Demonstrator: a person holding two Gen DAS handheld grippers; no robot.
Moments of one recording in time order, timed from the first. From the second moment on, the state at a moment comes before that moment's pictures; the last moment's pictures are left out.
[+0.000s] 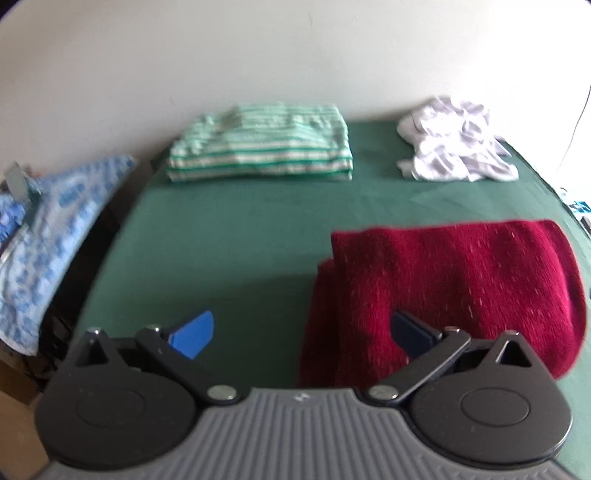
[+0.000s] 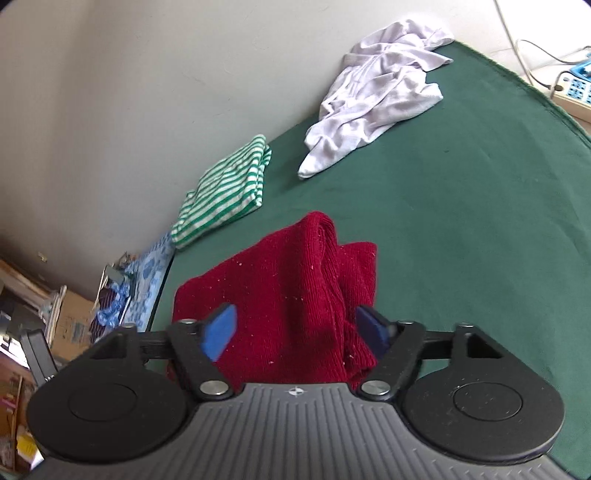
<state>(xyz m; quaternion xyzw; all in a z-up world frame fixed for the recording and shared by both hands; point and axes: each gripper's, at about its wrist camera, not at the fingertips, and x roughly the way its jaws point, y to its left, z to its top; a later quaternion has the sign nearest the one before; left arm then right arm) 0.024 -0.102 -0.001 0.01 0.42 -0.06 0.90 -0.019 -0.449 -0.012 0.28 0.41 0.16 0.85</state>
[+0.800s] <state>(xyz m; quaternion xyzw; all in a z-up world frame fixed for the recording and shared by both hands) 0.051 -0.117 -0.017 0.01 0.46 -0.08 0.88 0.015 -0.452 -0.063 0.35 0.49 0.17 0.78</state>
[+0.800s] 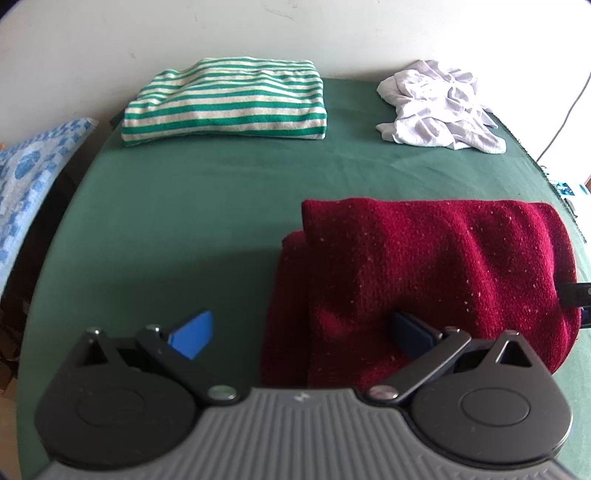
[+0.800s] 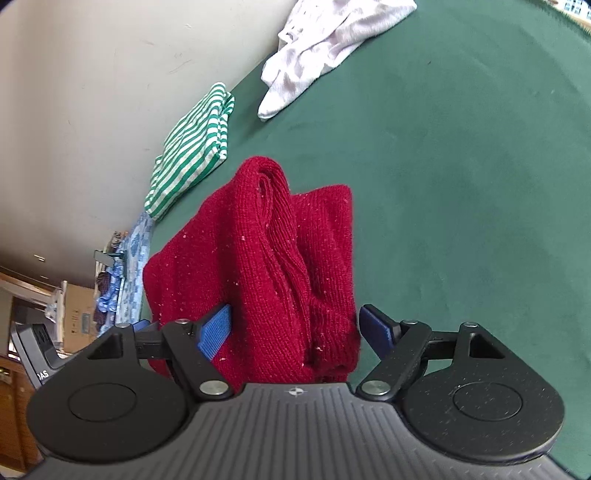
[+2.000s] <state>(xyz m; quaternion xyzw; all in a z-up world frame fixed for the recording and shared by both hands) 0.050 -0.067 -0.021 -0.08 0.48 -0.16 0.86 0.021 -0.450 -0.051 0.34 0.47 0.20 0.79</state>
